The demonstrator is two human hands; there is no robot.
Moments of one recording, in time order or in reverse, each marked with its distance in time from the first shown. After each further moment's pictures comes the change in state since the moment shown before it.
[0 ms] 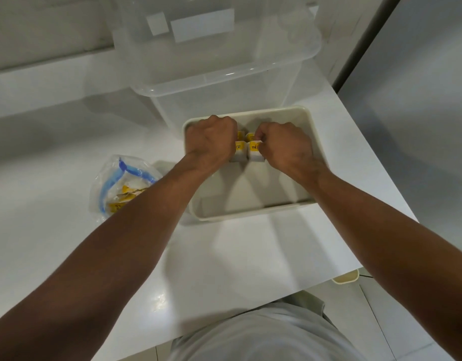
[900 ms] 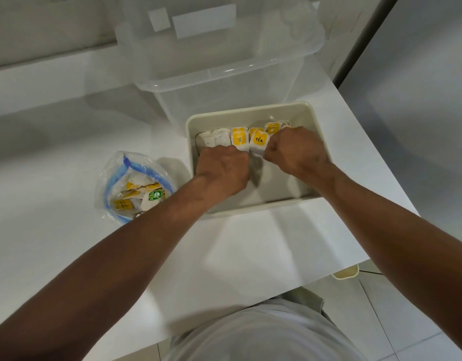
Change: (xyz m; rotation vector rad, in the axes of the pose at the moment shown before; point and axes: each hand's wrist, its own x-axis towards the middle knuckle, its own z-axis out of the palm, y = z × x) left_hand -0.059 0.016 0.003 0.280 -0.157 0.164; right_hand -0.013 0.020 0.008 -0.110 0.003 -0.091
